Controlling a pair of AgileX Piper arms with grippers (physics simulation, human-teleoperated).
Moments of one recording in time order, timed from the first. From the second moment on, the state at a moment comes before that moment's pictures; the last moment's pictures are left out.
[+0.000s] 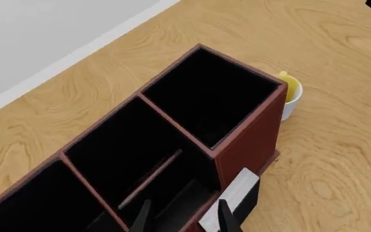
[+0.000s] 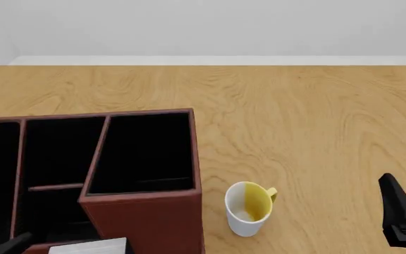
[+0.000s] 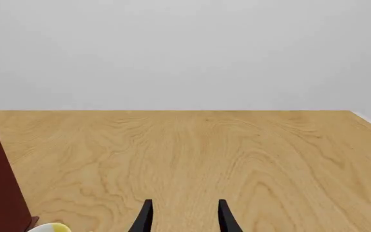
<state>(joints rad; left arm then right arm) -0.57 0.12 -0.53 0.89 0.23 0.00 0.01 0.00 0.00 0.00</state>
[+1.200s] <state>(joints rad) -0.74 0.35 -0.53 0.92 0.20 0.00 0.01 0.00 0.00 0.00</state>
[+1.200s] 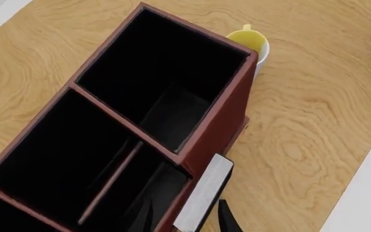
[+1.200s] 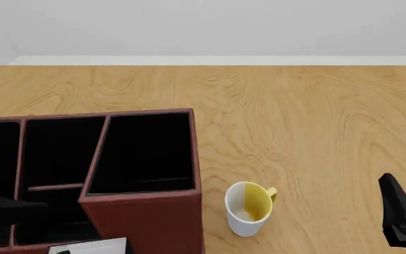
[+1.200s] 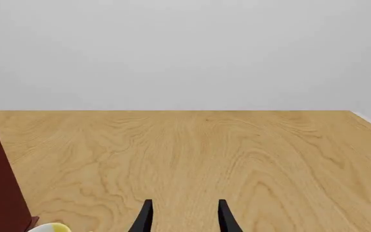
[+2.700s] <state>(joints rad) -0.93 0.59 -0.35 0.79 0.20 0.00 0.01 0.00 0.00 0.00</state>
